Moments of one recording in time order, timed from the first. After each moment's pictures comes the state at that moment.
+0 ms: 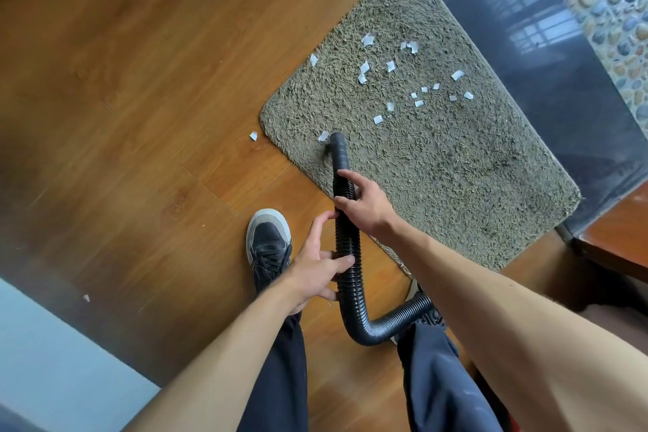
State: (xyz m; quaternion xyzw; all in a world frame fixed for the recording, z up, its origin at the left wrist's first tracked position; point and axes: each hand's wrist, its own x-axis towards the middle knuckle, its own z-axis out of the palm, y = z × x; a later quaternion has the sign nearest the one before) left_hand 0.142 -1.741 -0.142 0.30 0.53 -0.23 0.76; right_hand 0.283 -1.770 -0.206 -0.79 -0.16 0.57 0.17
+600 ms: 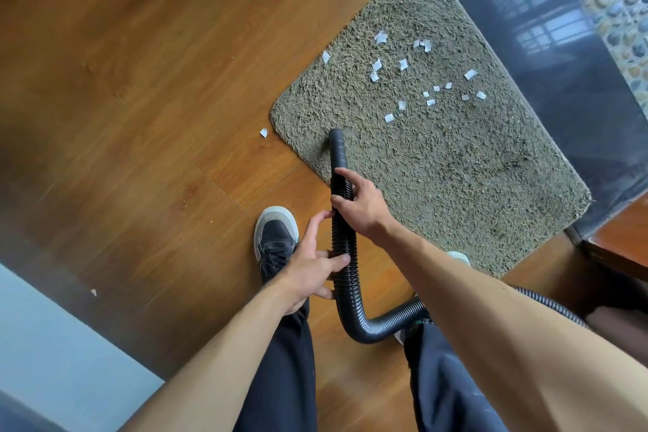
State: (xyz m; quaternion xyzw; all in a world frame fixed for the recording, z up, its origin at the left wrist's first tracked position) left_hand 0.120 -1.731 -0.146 0.28 0.54 -0.21 0.76; right_hand 0.259 -1.760 -0.213 -0.80 -0.18 0.55 0.17
